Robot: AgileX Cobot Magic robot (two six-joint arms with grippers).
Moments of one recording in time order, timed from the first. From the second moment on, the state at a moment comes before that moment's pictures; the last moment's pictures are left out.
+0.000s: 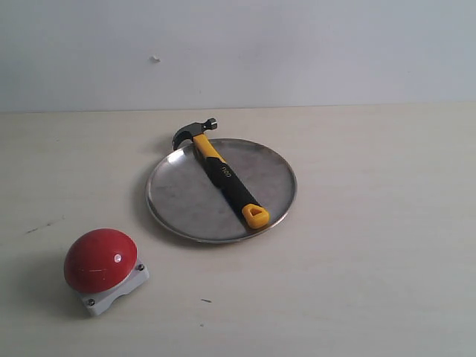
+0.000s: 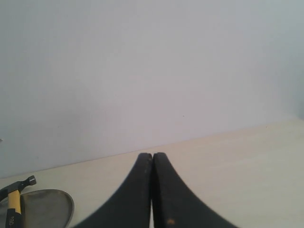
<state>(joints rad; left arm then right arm) -0.21 0.01 0.00 0.23 0.19 -0.27 -0.04 0.01 0.00 -0.05 0.04 0.26</state>
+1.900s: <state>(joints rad) -0.21 0.01 0.00 0.23 0.19 -0.27 -0.04 0.01 0.00 -0.05 0.04 0.26</state>
